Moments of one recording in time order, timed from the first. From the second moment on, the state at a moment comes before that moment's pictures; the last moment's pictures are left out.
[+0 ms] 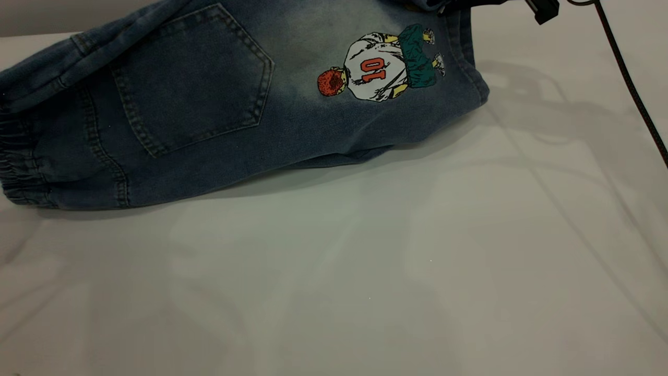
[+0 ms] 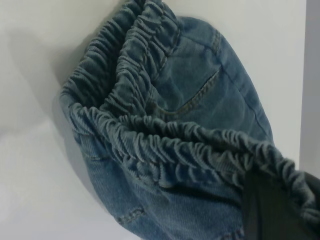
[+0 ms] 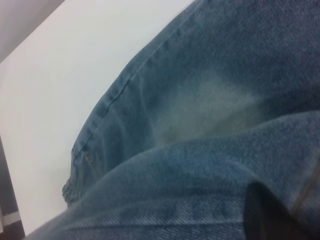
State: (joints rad) left arm 0.40 1.58 -0.50 -1.75 0.50 0.75; right arm 0.13 2.17 -1.43 1.16 0.70 -0.39
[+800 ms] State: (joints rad) left arm 0.40 1.58 -0.50 -1.74 0.41 0.71; right arm 0.13 2.16 -1.43 1.15 0.67 -0.37
